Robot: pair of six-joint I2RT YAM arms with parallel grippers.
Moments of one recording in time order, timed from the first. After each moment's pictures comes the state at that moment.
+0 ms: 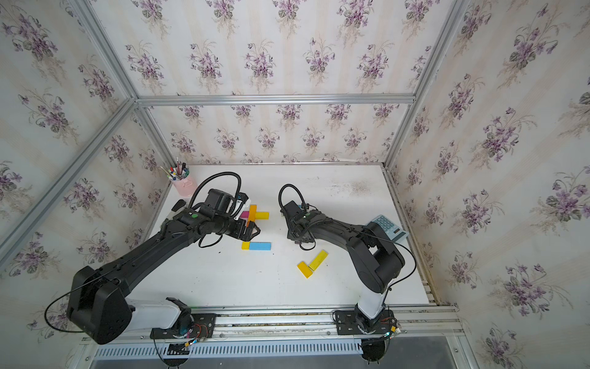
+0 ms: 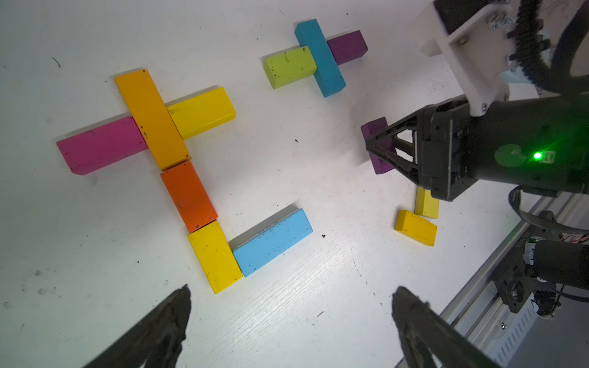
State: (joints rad) left arm -0.44 1.37 1.05 -0.66 0.27 -0.14; right arm 0.71 1.76 1.11 -0.59 0.16 0.79
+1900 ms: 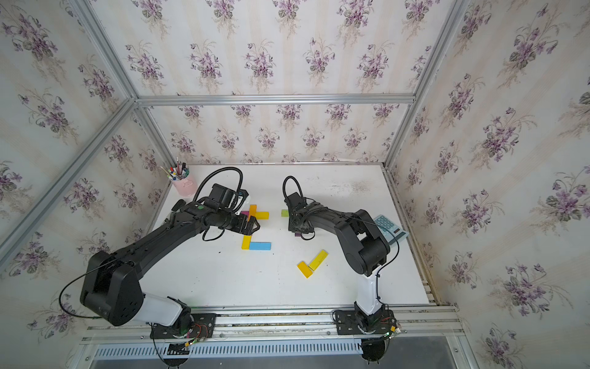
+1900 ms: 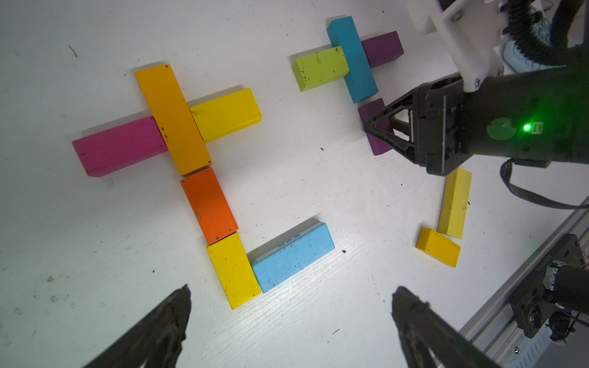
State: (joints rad) left arm -0.40 1.47 1.10 -0.67 0.26 -0.14; right arm 0.62 1.93 1.23 -0.51 0.09 0.62
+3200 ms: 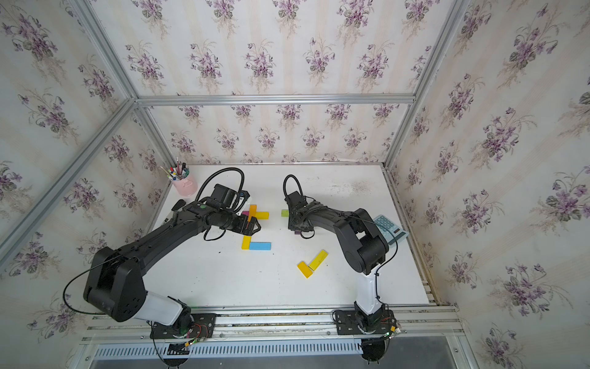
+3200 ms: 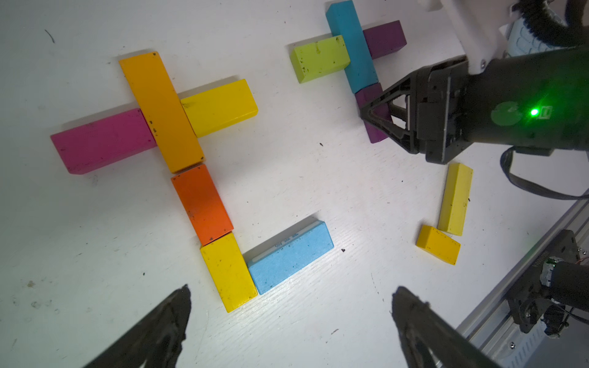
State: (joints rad) left arm -0.40 1.50 1.11 -0.67 0.29 -0.13; right arm 0.61 1.95 1.24 -0.49 0.09 0.62
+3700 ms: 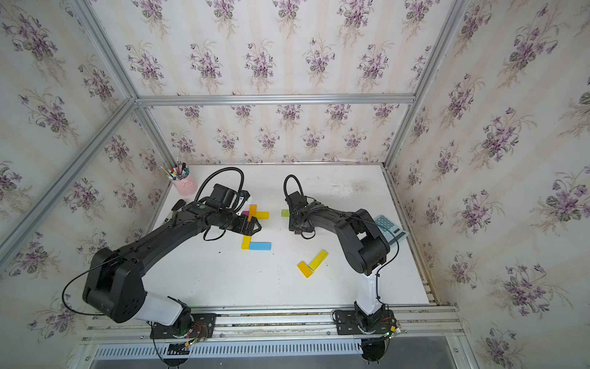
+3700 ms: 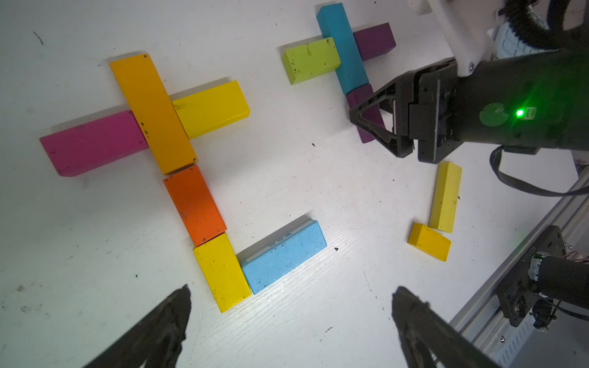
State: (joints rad) left arm -0.40 1.49 1.11 -0.67 0.31 -0.13; right arm 0.61 1.92 1.23 -0.52 0.09 0.61
